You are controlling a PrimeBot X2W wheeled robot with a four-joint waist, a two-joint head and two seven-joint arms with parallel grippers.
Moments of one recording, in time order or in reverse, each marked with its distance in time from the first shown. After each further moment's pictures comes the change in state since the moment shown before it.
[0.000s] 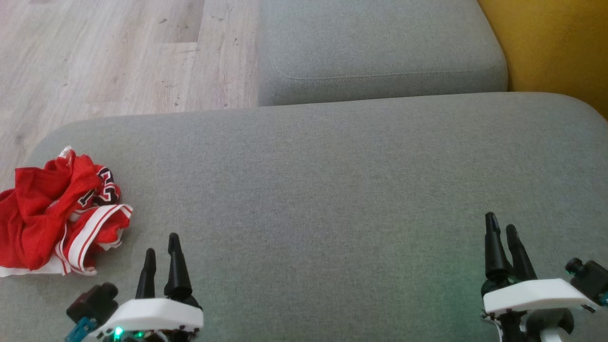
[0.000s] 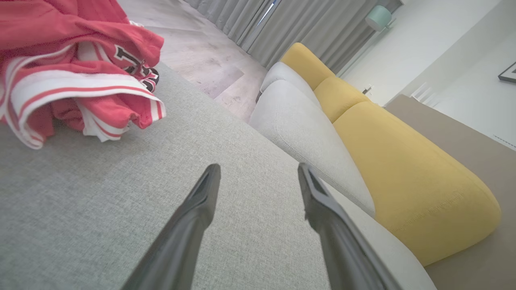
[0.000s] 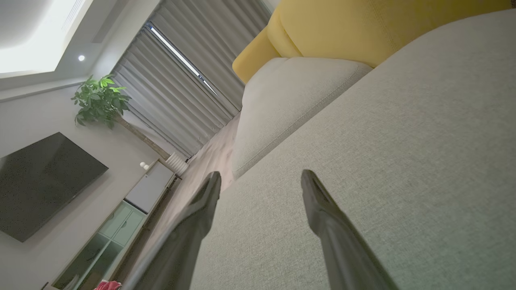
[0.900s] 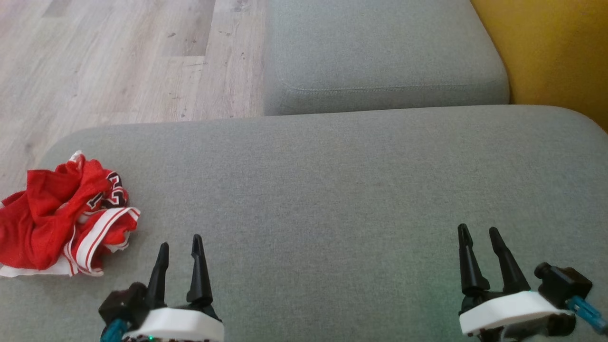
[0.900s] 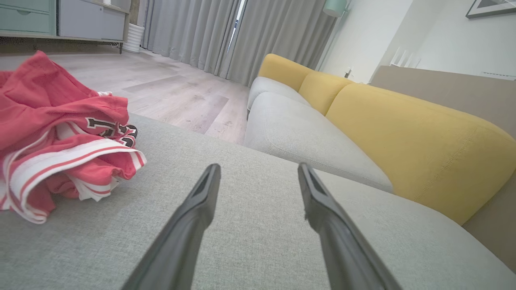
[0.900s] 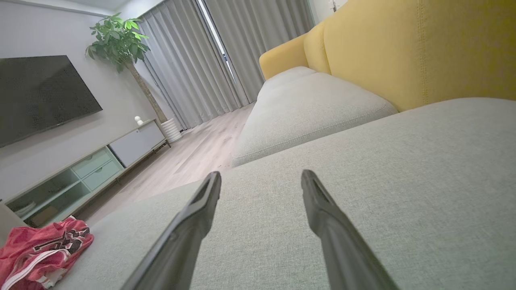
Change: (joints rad) left arm 0.017 0.010 -0.069 -0.011 0.307 0.021 -0.072; right arm 0.038 0.000 0.061 -0.018 -0.346 0.000 -0.075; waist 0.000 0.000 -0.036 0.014
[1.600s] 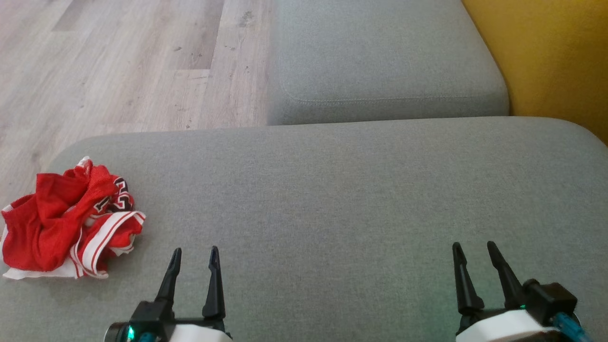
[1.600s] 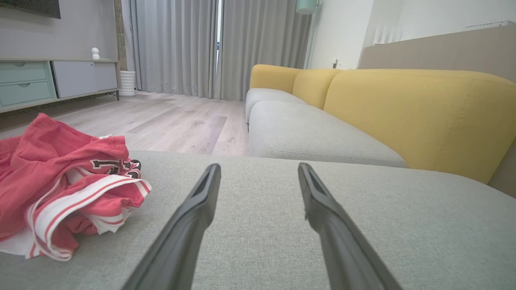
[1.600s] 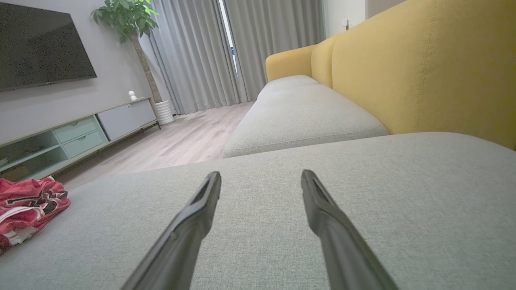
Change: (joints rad) left arm 0.024 -0.001 -0.028 0.031 0.241 0.024 -0.062; right arm 0.042 0.000 -0.005 0.026 -0.199 0.000 -0.062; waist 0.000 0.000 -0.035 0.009
